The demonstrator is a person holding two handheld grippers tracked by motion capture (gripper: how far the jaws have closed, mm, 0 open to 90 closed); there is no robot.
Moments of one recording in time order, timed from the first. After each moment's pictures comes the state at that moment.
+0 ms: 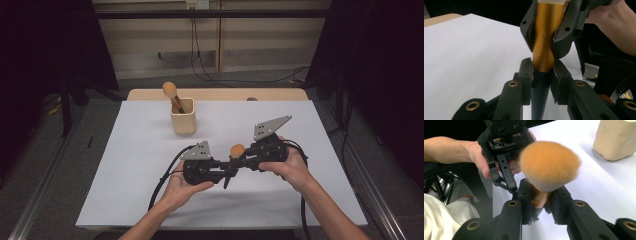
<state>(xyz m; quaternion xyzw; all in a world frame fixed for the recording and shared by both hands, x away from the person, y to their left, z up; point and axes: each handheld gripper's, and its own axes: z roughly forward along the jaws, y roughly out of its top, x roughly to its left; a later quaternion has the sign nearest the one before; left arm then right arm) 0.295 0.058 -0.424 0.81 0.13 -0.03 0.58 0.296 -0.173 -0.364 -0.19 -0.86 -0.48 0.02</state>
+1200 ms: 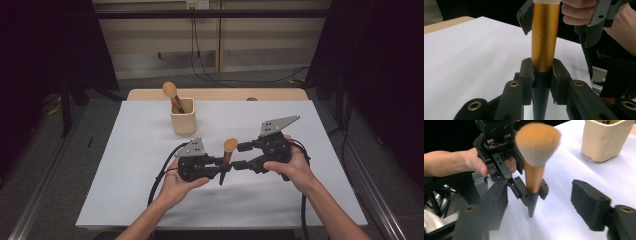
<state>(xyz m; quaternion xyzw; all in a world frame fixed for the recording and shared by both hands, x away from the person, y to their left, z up) 0.303 0.072 -0.421 0.80 0.15 -0.01 0.58 0.298 -0.186 -0.368 -0.23 -0.83 -0.51 0.01</state>
